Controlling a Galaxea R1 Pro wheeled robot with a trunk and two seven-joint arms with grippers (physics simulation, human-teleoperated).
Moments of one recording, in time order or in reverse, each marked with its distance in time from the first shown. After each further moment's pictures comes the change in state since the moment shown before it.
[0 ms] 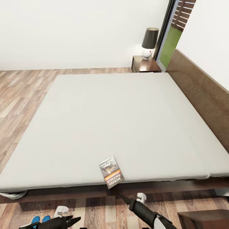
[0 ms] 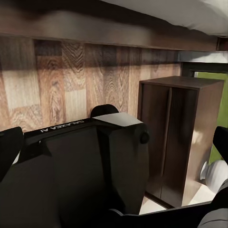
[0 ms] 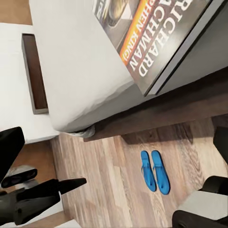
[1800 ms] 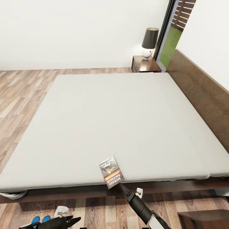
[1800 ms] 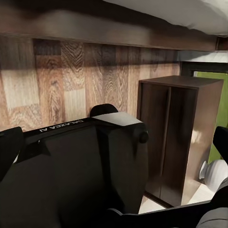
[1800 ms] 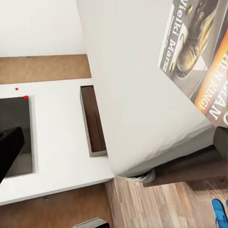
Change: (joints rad) left arm 0.000 0.000 -0.001 0.000 -0.001 0.002 -0.003; right arm 0.000 0.049 0.004 0.001 -0.264 0.001 0.158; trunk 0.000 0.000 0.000
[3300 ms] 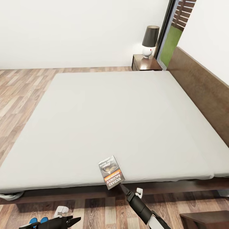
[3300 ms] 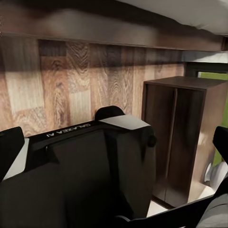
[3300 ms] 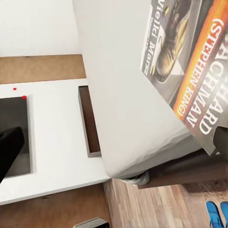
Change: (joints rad) left arm 0.000 0.000 -0.001 0.000 -0.001 0.002 0.000; right arm 0.000 0.000 0.002 0.000 0.000 0.001 0.000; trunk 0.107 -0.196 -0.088
